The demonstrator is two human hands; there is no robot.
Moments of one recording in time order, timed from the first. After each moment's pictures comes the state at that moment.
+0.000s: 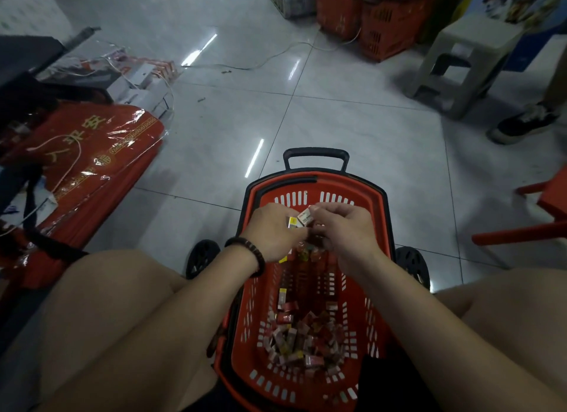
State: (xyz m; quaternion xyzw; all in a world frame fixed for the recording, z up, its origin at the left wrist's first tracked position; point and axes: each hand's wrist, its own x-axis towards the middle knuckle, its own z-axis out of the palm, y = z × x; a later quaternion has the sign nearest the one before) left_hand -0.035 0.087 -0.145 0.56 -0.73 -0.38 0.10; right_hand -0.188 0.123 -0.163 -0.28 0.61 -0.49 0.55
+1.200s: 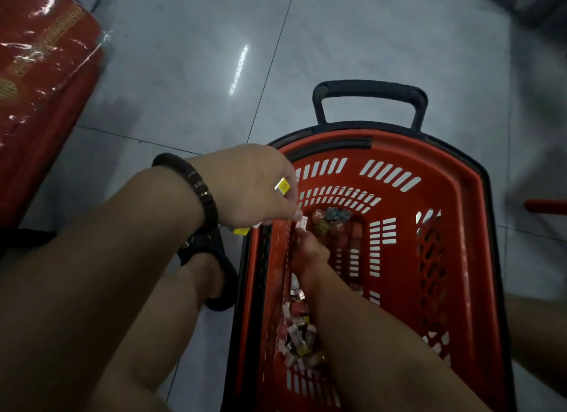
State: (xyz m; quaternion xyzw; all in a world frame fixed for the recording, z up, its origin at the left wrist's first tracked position) left_hand 0.023 -0.067 -0.167 0.46 -0.79 -0.36 -0.18; right_hand -0.080 0.034 -0.469 0.19 0.67 -0.40 0.60
